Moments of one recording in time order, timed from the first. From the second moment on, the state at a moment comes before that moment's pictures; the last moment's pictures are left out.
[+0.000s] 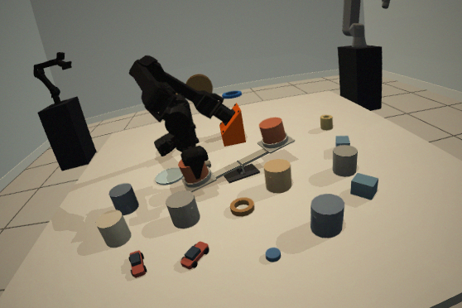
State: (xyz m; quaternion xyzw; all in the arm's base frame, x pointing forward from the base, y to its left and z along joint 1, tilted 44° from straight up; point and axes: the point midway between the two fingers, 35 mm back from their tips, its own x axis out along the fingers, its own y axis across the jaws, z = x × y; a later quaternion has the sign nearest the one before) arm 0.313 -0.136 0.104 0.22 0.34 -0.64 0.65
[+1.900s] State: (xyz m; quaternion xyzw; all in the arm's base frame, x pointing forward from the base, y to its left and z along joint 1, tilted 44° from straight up) arm 0.322 -0.083 0.154 0.22 0.34 -0.64 0.66
